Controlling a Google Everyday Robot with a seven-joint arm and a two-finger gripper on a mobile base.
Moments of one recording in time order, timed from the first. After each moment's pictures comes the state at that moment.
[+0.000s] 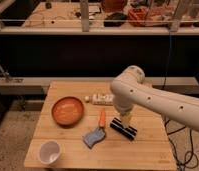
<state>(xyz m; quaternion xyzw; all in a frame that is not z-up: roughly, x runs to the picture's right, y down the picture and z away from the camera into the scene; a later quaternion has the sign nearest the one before) 0.106 0.117 0.698 -0.27 -0.05 -0.19 0.94</state>
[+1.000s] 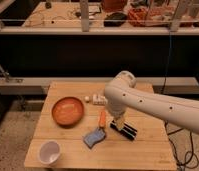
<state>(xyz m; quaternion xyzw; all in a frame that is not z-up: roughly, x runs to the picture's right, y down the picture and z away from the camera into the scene) 0.072 0.136 0.718 -0.27 -0.09 -0.26 0.92</state>
